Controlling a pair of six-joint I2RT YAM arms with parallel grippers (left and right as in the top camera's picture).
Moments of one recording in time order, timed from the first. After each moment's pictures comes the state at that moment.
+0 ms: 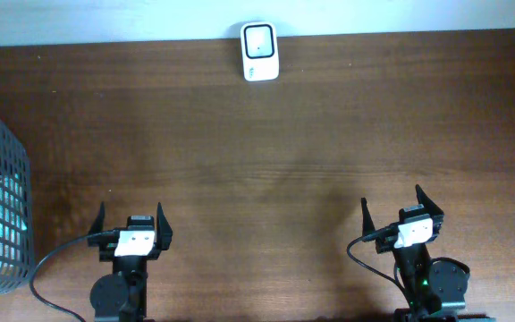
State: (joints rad) left arm -0.01 0.02 0.02 -0.08 -0.10 0.35; right arm -0.01 0.01 0.01 -0.06 -0.16 -0.19
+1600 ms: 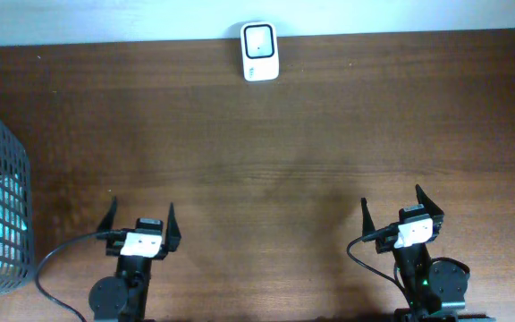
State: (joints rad) left arm -0.01 0.02 0.02 -0.04 0.06 0.35; right arm -0.01 0.01 0.01 -0.06 -0.16 -0.19
